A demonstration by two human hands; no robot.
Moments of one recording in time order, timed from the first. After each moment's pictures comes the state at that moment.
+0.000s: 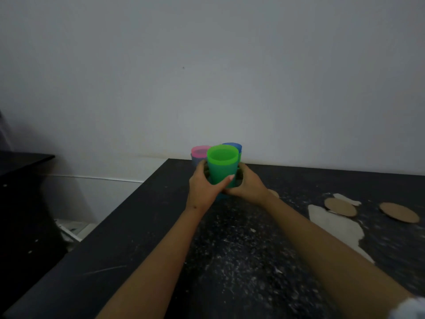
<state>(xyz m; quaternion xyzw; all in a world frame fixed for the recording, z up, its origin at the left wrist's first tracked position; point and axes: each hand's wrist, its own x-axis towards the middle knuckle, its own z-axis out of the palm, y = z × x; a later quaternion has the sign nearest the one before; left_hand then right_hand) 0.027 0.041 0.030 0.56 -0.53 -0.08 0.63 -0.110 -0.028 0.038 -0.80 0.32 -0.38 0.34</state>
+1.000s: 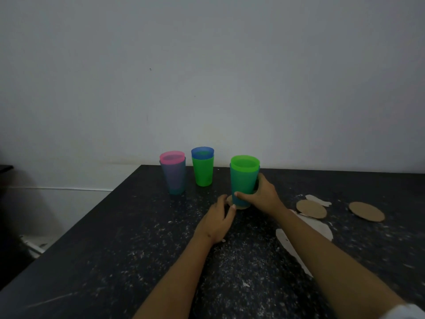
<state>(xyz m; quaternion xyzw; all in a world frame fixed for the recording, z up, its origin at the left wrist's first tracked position) -0.057 0.008 -0.029 0.62 -0.67 -0.20 0.36 -0.207 -0.082 0.009 -0.74 0.46 -0.40 0.29</state>
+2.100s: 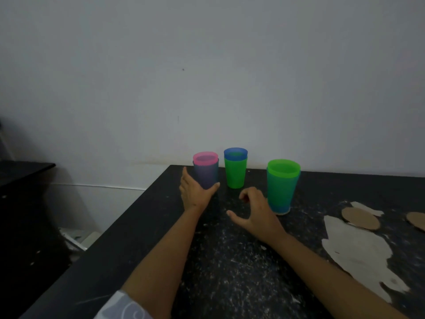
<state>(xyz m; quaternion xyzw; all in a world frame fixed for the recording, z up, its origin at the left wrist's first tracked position) 0.075 -0.025 0.004 0.75 -0.42 -0.06 0.51 -0.115 -0.019 -0.010 -0.84 0.29 -0.44 0.10</state>
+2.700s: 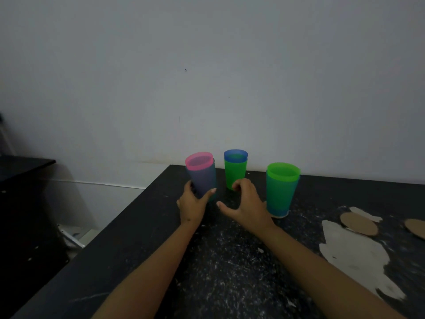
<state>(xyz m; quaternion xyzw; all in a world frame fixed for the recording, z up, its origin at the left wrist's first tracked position) 0.072 0.000 -0.016 0.66 -0.42 -0.08 0.62 -0.094 -0.019 0.010 -0.83 0.31 -0.45 0.15</state>
